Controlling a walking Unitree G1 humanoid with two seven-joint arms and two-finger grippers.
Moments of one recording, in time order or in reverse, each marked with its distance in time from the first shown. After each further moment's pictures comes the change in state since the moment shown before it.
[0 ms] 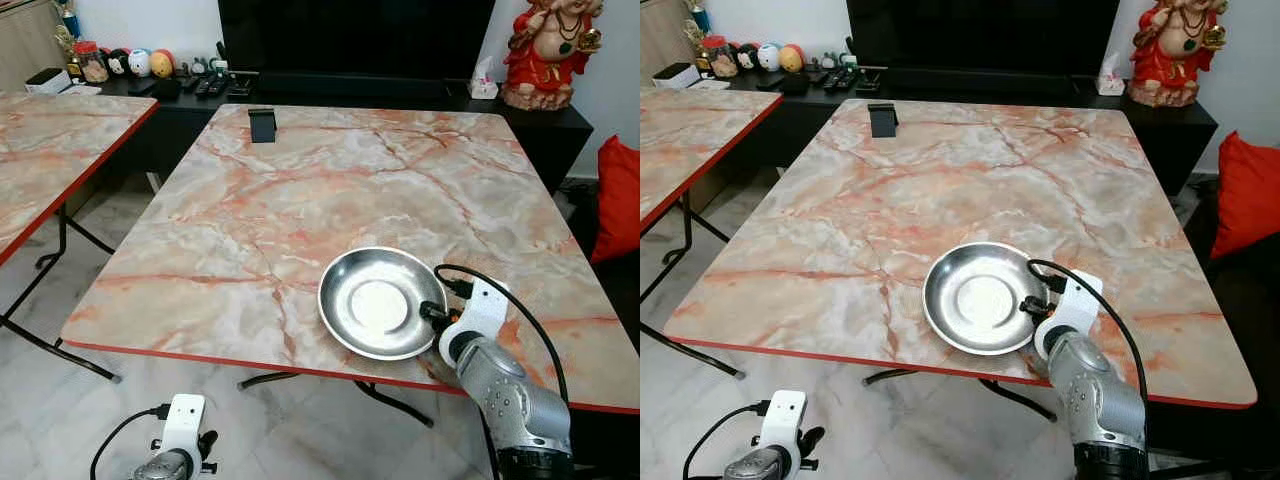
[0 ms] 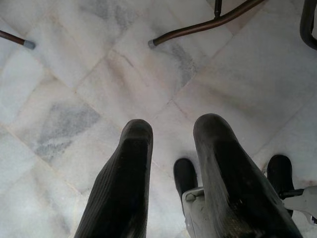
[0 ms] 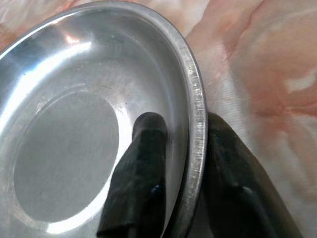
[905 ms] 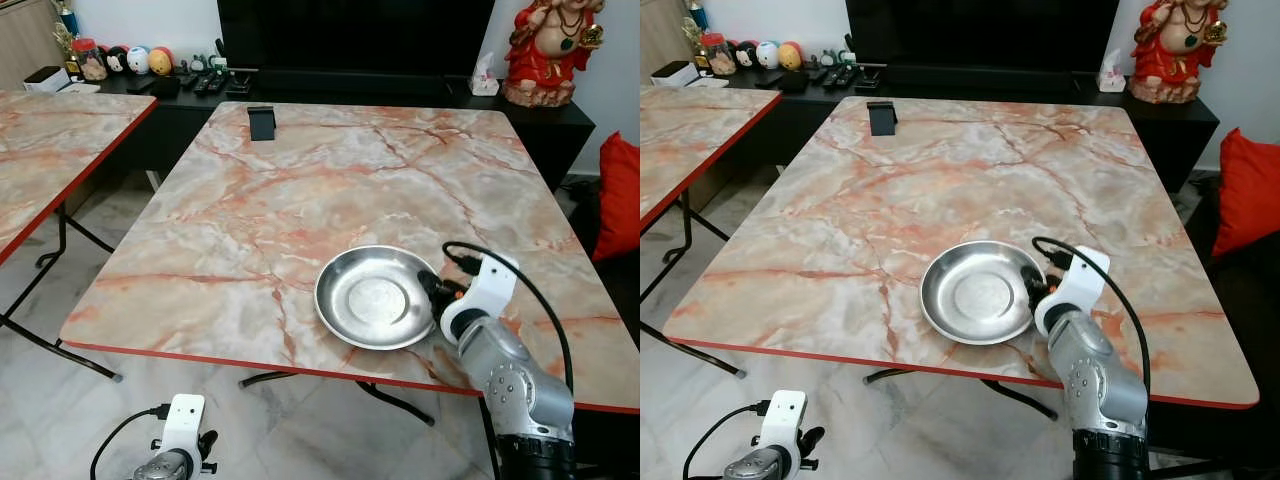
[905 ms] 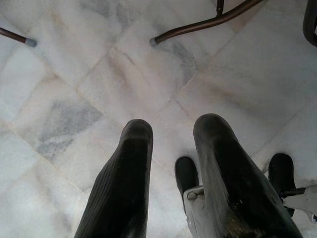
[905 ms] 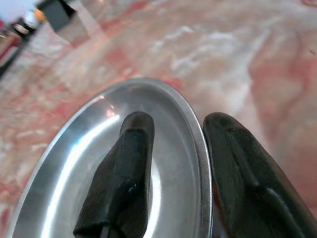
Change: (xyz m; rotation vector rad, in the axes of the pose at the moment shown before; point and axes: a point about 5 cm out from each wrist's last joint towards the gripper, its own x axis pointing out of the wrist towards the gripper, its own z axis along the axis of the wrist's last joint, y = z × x) left arm 0.000 0.000 0.000 0.001 0.000 -0.001; right arm -0.007 0.020 0.038 0.039 -0.193 0.130
